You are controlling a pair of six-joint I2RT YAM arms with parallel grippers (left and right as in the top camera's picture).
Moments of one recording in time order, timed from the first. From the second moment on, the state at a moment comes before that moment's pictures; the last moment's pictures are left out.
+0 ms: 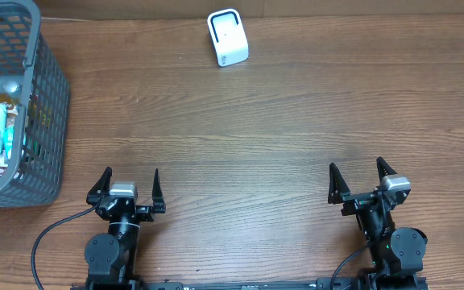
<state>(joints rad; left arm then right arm) -0.04 0.01 0.01 -0.08 0.00 0.03 0.04 0.01 0.02 -0.02 -0.12 0.12</state>
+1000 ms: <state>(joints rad) -0.04 0.01 0.22 0.07 0.08 0.02 0.04 0.01 0.02 -0.02 -0.12 0.12</state>
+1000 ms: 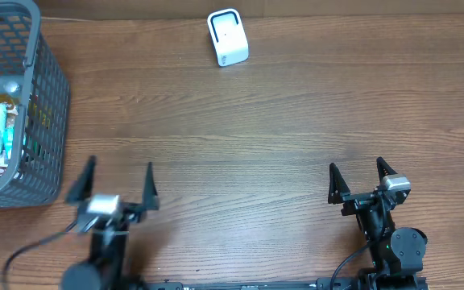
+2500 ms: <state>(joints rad) 0.24 1.37 1.60 -0.82 0.09 -0.07 0.04 0.01 0.02 -0.02 -0.12 0.12</state>
